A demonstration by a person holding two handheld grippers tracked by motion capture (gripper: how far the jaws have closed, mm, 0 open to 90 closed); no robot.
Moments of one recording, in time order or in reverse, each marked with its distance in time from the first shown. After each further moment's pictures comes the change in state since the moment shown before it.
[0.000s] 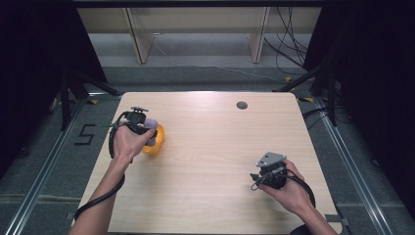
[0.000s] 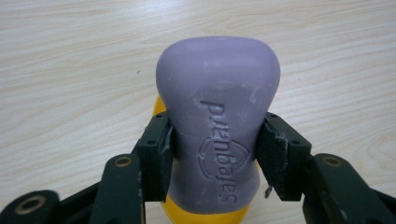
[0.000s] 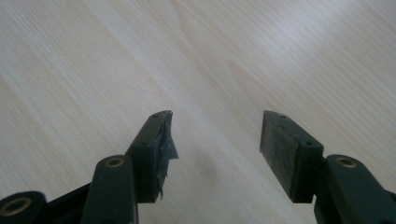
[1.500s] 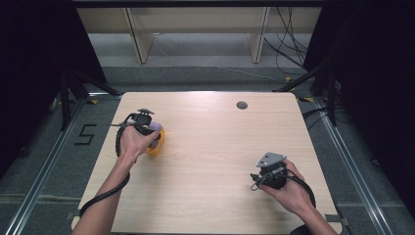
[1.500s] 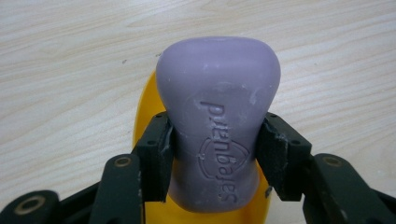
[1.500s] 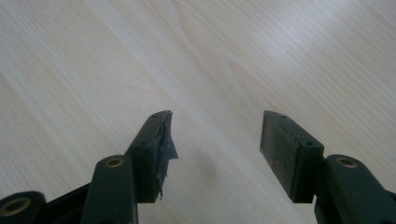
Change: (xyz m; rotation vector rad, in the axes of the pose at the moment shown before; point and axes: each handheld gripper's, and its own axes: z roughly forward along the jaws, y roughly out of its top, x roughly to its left) left arm -0.003 0.001 0.028 0.076 0.003 0.030; right arm 0.000 0.000 -0.001 0.001 0.000 0.003
